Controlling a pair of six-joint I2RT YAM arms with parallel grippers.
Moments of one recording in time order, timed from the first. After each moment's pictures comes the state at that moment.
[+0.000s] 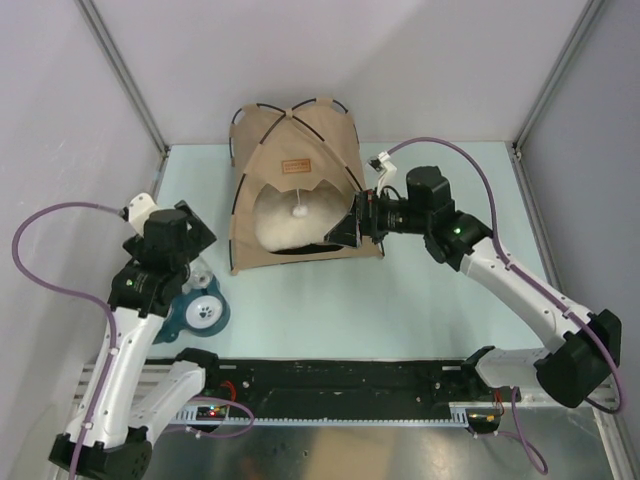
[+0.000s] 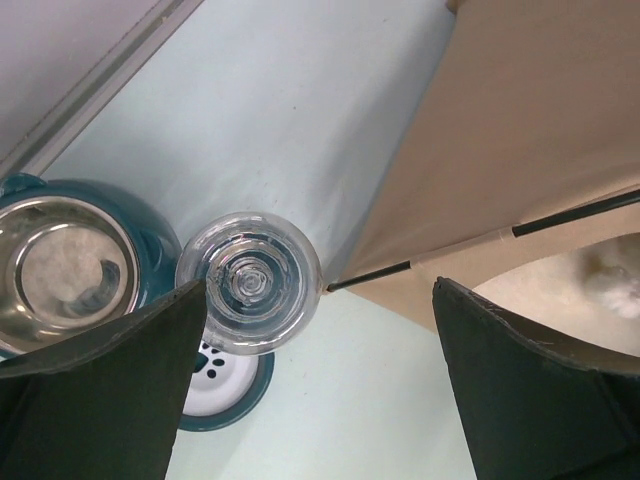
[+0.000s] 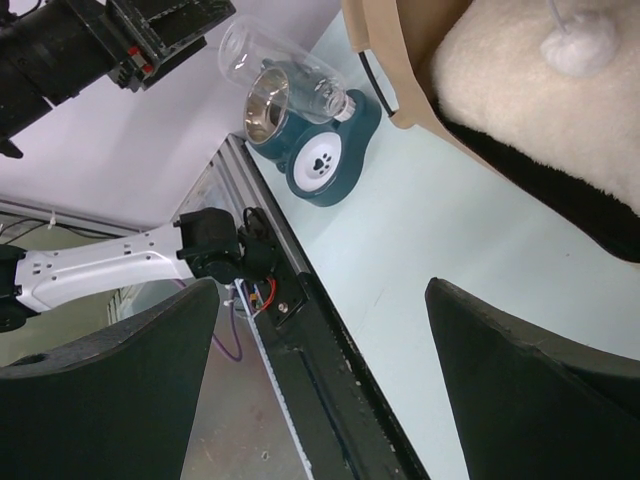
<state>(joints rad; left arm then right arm) -0.20 0.80 1.02 -0.85 -0.55 -0.66 0.62 1.28 1.17 -0.23 -0.61 0.54</state>
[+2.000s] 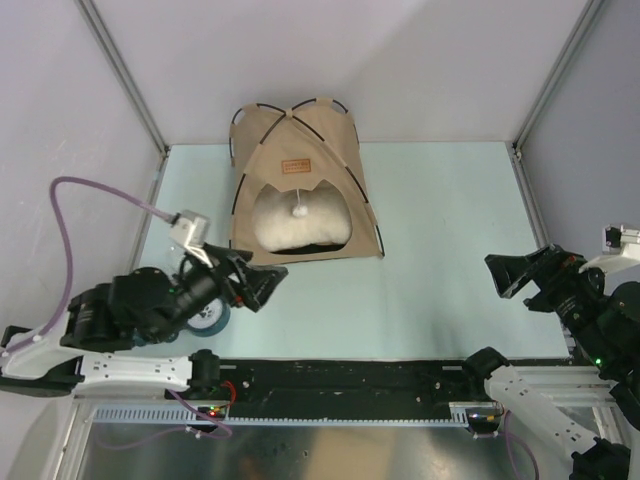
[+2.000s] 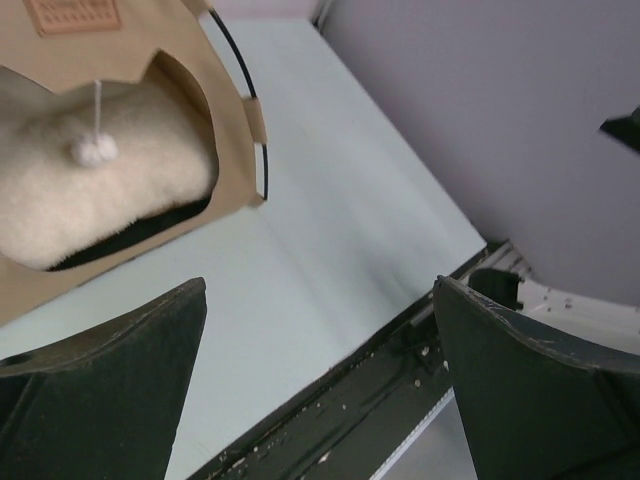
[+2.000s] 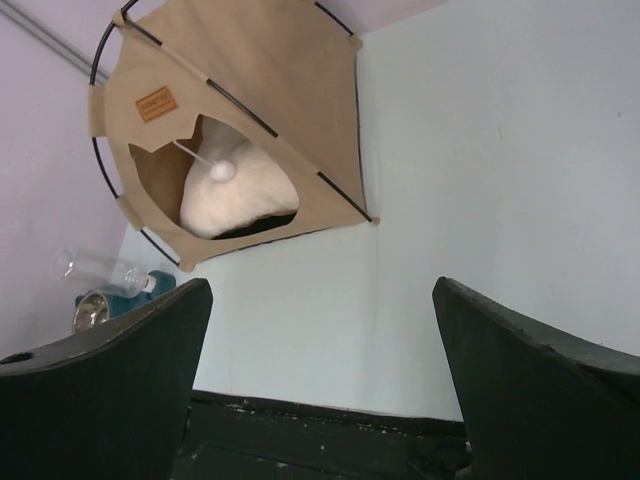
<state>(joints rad) -1.45 0.69 1.23 -0.76 -0.70 -0.58 0.51 0.57 1.53 -1.19 0.27 0.58</state>
